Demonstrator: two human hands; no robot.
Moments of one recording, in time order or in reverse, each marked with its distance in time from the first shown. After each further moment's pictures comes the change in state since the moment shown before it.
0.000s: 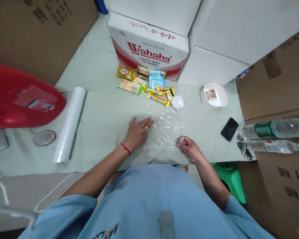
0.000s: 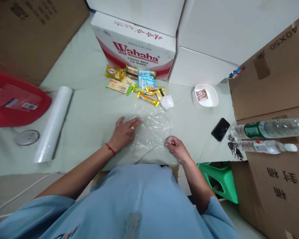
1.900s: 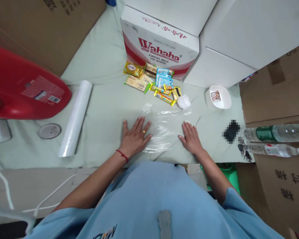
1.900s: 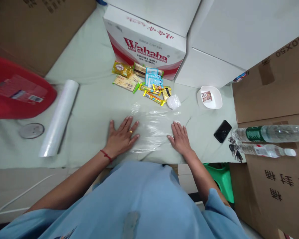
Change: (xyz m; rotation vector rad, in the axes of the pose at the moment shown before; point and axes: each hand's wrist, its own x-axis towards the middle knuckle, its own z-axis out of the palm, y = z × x) left_hand -0.043 0.008 -0.016 0.053 -0.092 -0.194; right_hand 0.039 -0.002 -0.017 -1.399 0.162 -0.714
